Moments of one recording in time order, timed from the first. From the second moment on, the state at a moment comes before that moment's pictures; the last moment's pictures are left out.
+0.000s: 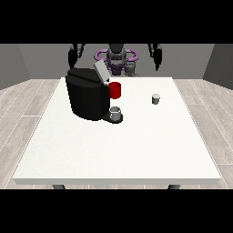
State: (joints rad) left arm -0.01 0.10 0.00 -1.57 0.02 0.00 -0.05; right arm 0.00 -0.10 0.00 -1.55 0.00 -0.02 -0.03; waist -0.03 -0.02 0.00
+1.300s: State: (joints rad) left arm -0.24 0.38 0.19 -1.27 0.02 -0.22 -0.11; right arm -0.06 -0.02 -0.03 -1.57 -0.02 -0.11 -0.09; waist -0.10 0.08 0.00
